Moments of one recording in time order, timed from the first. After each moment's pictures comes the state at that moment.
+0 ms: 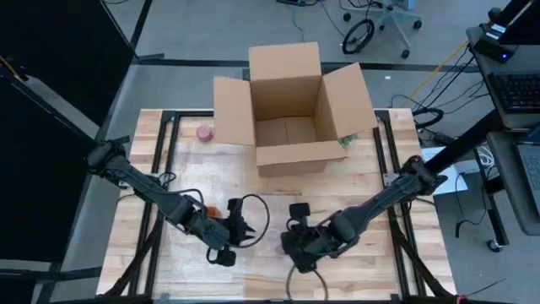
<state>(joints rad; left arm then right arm) -0.55 1.49 1.12 -0.38 -0.35 -0.23 0.58 1.85 1.76 -1.02 0.38 0.36</state>
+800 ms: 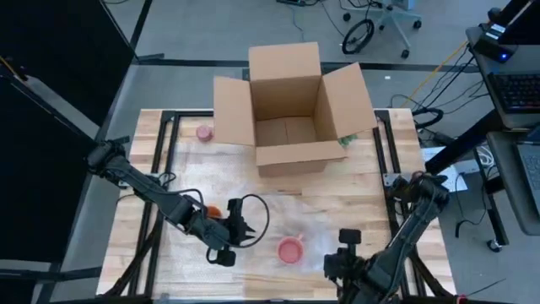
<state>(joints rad) -0.55 1.49 1.12 -0.38 -0.34 -0.23 0.92 1.96 1.76 -1.43 0.39 1.08</state>
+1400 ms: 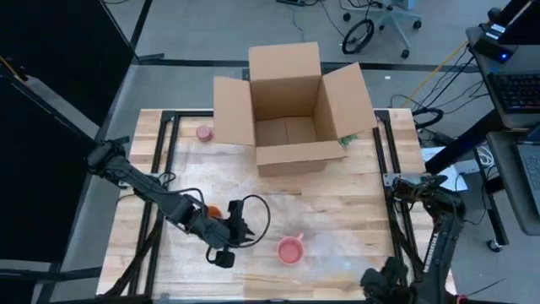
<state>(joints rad) -0.54 1.49 1.12 -0.37 -0.28 -0.25 1.17 1.94 1.76 -1.40 0.25 1.84</state>
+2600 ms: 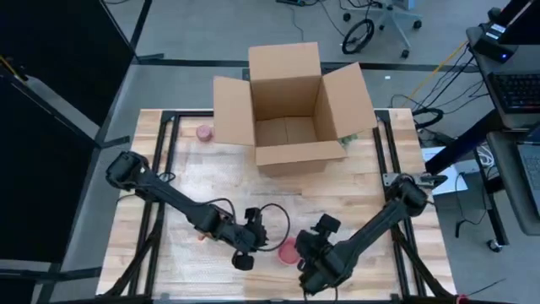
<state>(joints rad) -0.47 1.76 1.12 -0.19 -0.21 -0.25 0.70 2.09 1.75 -1.33 0.52 1.19</state>
